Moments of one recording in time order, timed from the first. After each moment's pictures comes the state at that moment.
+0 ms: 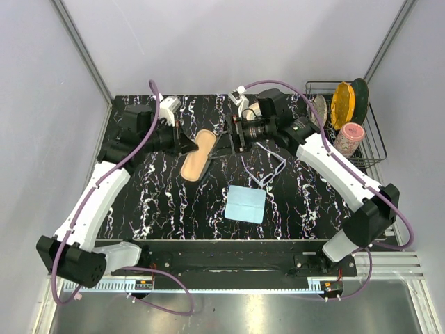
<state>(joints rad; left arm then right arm) -0.31 1.19 1.28 -0.62 0.59 -0.24 0.62 1.58 1.59 -0.52 -0.88 0.50</state>
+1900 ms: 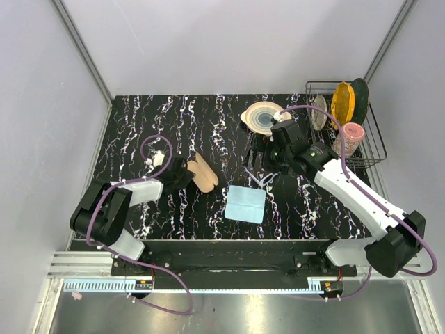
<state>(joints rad) -0.39 1.54 0.61 0.10 -0.15 -1.21 0.62 1.31 1.24 -0.70 -0.05 0.71</state>
